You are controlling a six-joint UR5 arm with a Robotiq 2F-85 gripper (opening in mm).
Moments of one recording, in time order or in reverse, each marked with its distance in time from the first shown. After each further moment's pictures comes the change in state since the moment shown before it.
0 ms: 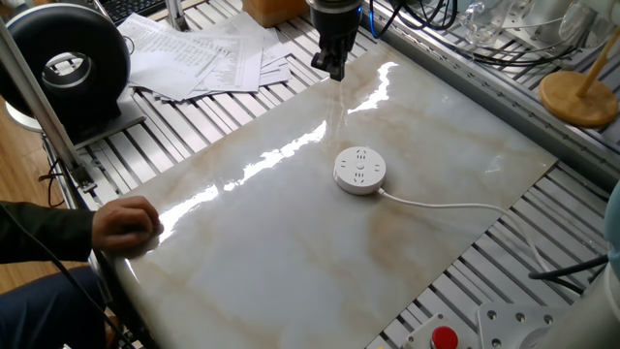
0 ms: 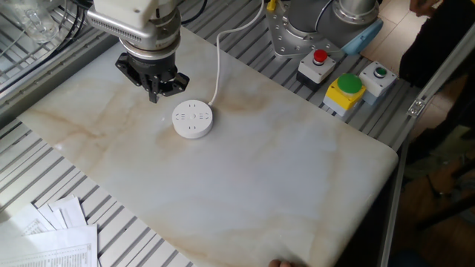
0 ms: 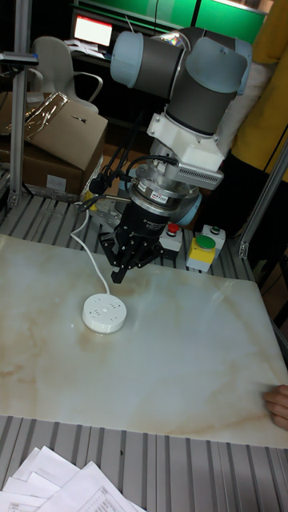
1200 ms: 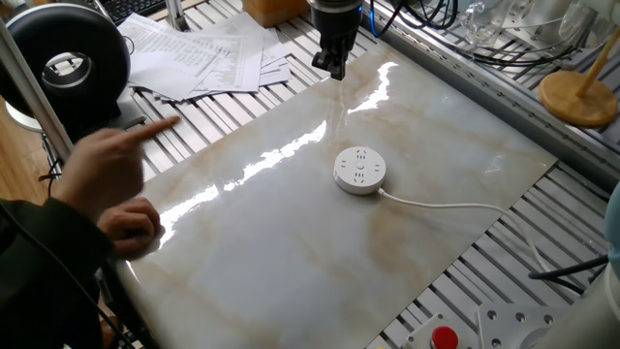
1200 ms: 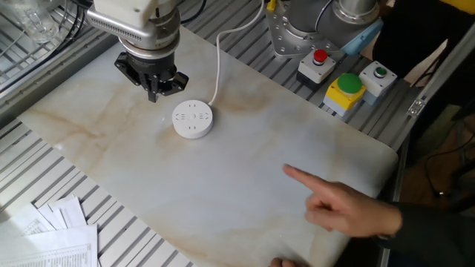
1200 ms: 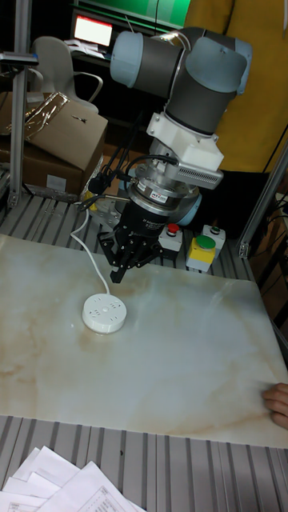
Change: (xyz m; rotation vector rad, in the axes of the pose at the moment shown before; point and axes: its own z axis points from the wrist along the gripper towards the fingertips) arm 0.000 -0.002 0.000 0.004 -0.002 -0.007
